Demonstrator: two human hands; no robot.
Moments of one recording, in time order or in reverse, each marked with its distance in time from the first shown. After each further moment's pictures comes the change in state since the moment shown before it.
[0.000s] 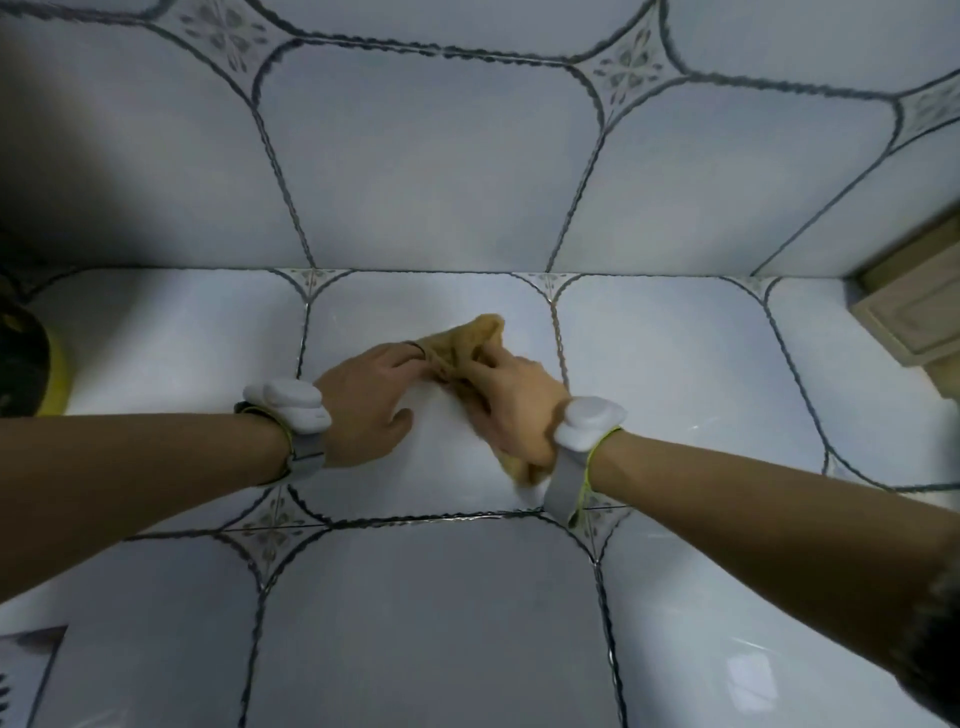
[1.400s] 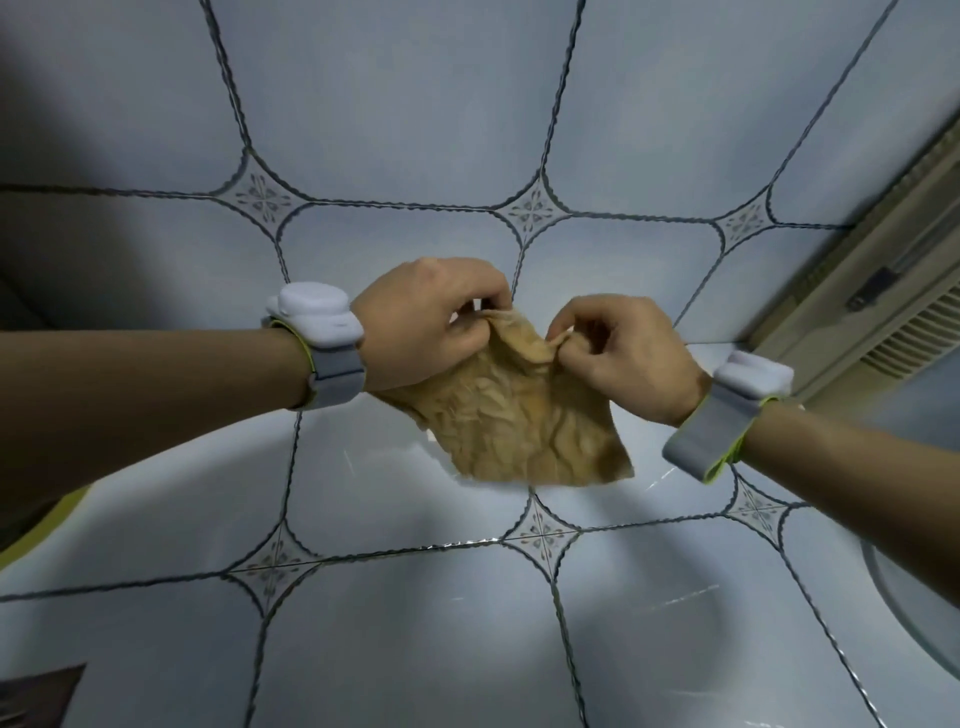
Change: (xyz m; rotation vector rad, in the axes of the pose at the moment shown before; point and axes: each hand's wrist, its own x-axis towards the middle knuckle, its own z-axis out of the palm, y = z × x) left_hand 0.010 0.129 -0.171 -0.051 0.439 0.423; right_hand -0.071 -0.004 -0.190 0.152 0.427 0.077
